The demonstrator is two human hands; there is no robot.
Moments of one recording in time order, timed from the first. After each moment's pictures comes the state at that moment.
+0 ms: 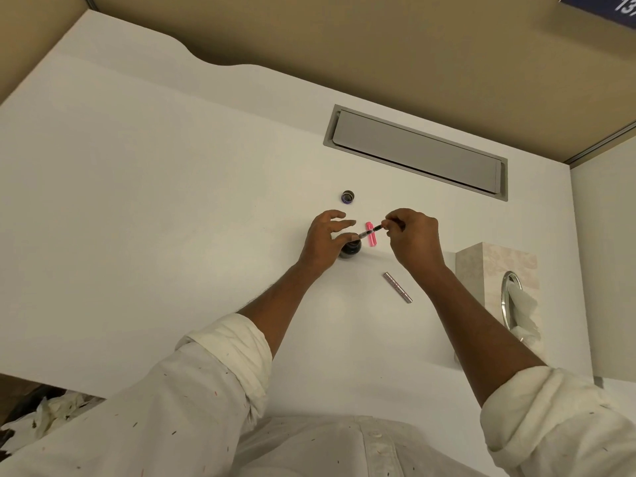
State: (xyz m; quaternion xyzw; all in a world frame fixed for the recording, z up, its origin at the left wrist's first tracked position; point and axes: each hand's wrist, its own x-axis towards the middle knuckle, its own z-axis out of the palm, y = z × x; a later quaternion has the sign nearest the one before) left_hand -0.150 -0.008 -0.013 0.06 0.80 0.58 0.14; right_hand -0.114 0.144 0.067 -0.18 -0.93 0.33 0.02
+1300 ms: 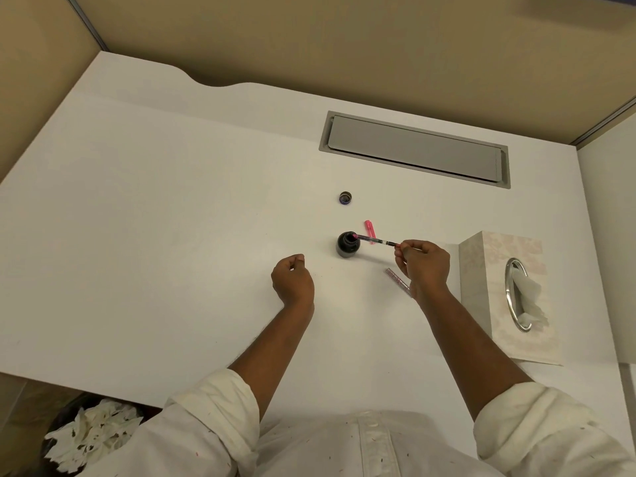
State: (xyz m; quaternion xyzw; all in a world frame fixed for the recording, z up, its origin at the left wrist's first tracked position) left_hand -0.087 -0.031 0.001 -0.38 0.69 0.61 0.05; right_hand -0.069 0.160 0.033 -0.48 -0.61 0.63 0.08
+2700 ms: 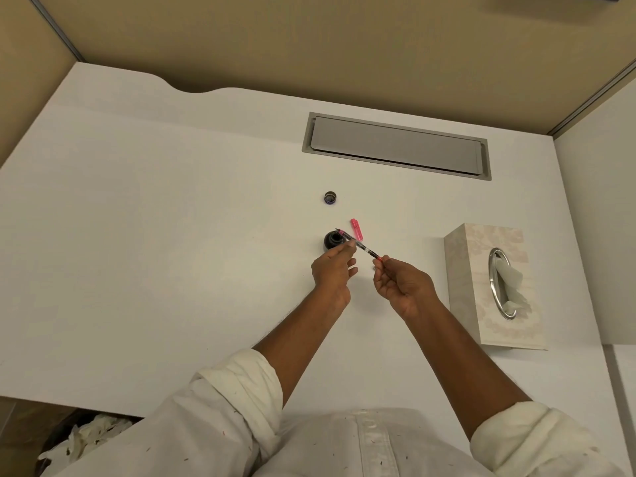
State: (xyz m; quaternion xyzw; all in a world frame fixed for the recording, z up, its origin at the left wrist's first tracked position) left_hand -0.082 0.042 0.034 -0.34 0.51 0.75 0.25; right_hand -0.039 0.146 0.056 -0.54 -0.32 0.78 -0.02
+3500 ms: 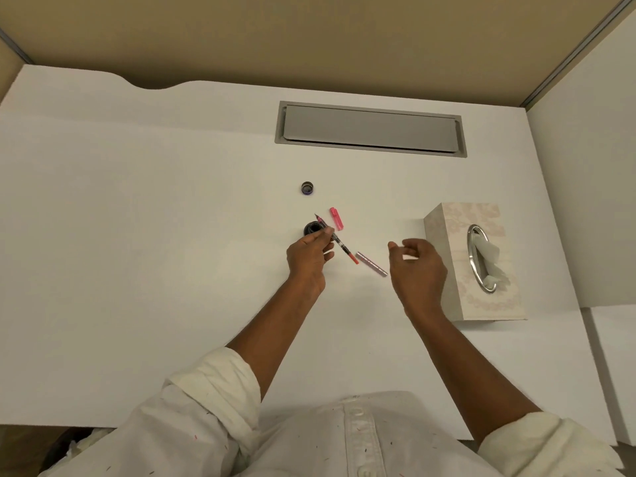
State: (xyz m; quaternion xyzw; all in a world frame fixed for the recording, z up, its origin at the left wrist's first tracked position) left_hand -0.093 0.036 0.035 -0.30 0.55 0.74 0.24; right_hand -0.003 0.155 0.072 -0.45 -0.77 0.44 0.14
